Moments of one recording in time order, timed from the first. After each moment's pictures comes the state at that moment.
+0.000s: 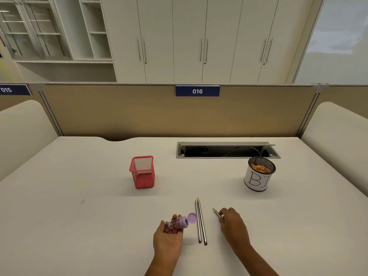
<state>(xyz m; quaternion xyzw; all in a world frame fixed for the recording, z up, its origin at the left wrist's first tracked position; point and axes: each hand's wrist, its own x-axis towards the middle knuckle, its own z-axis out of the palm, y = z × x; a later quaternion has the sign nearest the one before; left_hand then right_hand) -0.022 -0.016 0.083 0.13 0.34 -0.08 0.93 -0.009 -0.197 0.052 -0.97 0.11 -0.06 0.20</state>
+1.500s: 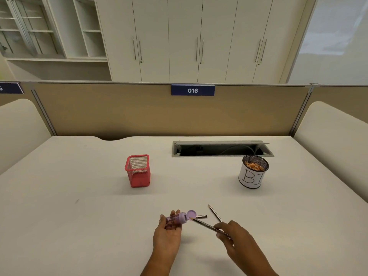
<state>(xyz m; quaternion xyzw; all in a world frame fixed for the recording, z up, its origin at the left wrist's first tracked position) -0.022 -0.025 0.088 0.13 0.32 -0.08 0.94 -0.081 -0.204 0.091 -0.95 -0.05 -0.08 0.30</state>
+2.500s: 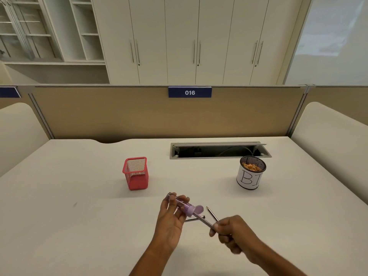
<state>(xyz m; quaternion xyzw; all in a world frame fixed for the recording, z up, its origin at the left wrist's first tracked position) -0.028 -0.036 0.148 0.33 0.13 -0.08 0.93 -0.067 -0.202 0.154 -0.74 0.15 0.19 0.63</state>
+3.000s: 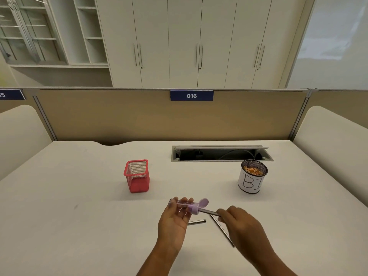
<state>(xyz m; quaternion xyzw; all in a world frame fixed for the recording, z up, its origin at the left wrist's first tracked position) -0.027 -0.041 0.155 0.27 0.16 -0.08 0.95 -0.064 -0.213 0.140 -0.94 -0.15 -0.28 0.10</state>
